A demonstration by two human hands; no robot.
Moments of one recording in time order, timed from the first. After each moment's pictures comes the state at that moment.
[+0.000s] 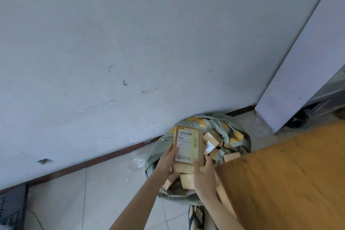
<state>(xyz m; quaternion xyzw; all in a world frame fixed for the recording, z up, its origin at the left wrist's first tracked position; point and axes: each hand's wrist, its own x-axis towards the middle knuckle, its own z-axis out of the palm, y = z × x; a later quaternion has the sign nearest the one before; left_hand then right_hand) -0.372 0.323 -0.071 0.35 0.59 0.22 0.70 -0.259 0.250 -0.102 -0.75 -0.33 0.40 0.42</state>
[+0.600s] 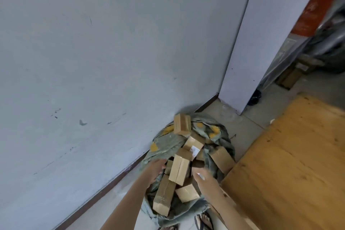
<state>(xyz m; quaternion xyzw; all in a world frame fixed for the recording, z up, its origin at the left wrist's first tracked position) -0.366 0.483 -0.109 0.49 0.62 -0.06 0.61 -0.239 0.326 -0.123 -0.80 -0.23 0.48 0.28</state>
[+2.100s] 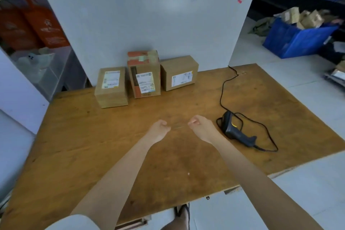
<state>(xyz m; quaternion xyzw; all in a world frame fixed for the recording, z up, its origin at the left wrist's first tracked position) 0.011 -0.105 -0.043 0.86 0.03 -0.26 0.43 -0.034 -0.288 -0.003 -0.90 0.12 0.14 0.40</state>
